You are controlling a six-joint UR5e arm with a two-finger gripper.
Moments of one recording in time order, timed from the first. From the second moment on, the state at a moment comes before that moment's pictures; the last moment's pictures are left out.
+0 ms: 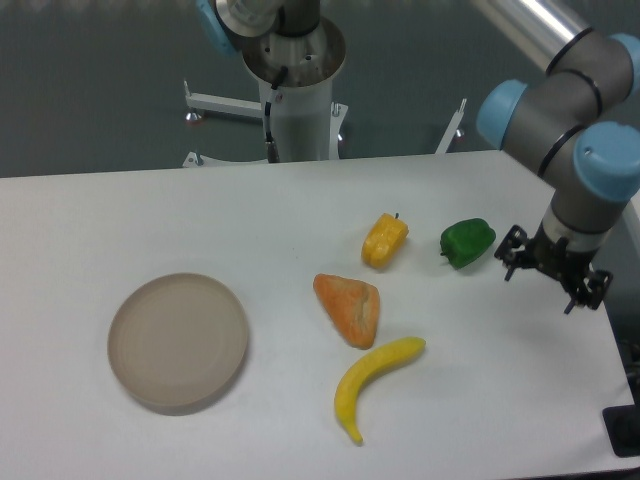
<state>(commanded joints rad) 2.56 -2.17 -1.12 -1.36 1.51 1.44</state>
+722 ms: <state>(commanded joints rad) 2.58 -2.08 -1.28 -1.42 1.60 1.72</state>
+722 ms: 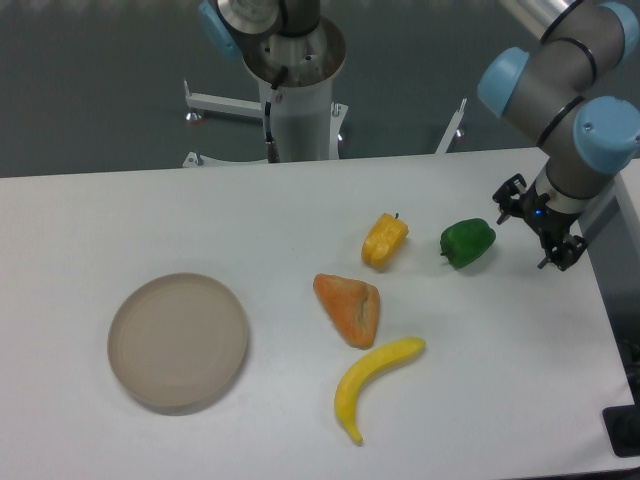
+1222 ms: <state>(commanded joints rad) 2.58 -2.05 -1.38 -1.38 1.60 1.72</state>
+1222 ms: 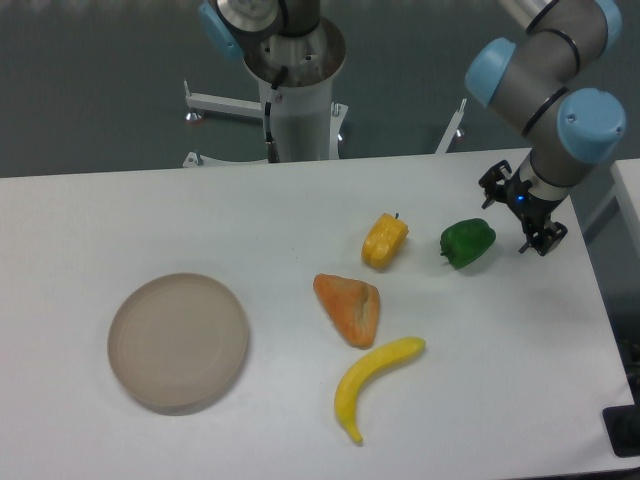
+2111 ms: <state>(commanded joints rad) 2.58 -2.04 -1.54 -1.25 1.60 1.72</state>
